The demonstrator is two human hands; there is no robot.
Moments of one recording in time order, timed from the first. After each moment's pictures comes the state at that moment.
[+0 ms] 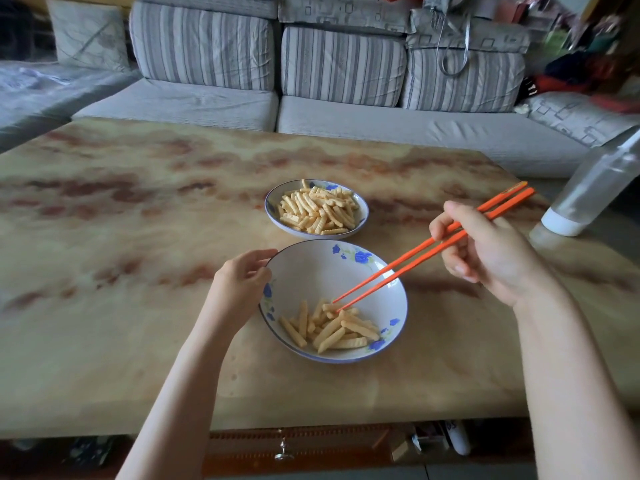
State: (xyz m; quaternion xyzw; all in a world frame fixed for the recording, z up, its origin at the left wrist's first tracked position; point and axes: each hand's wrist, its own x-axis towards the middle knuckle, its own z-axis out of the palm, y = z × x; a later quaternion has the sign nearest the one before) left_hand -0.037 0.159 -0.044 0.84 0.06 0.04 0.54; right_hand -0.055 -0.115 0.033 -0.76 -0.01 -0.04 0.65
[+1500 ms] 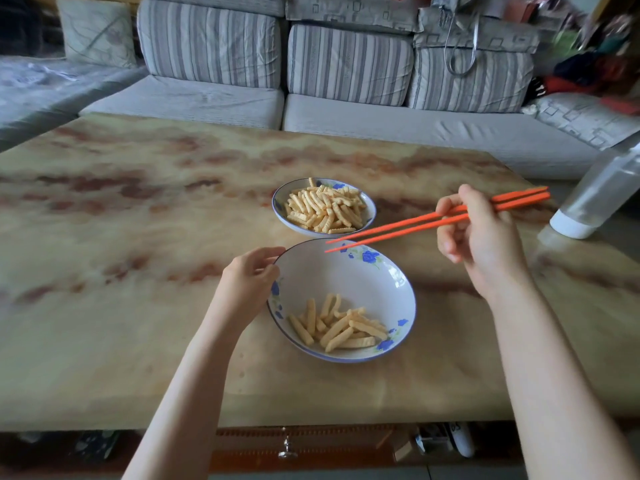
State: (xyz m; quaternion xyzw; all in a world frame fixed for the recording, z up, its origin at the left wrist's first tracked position) left_hand -0.037 0.159 -0.044 0.83 0.06 0.04 0.55; right_hand -0.033 -0.097 0.023 -0.68 0.02 -0.18 0.71
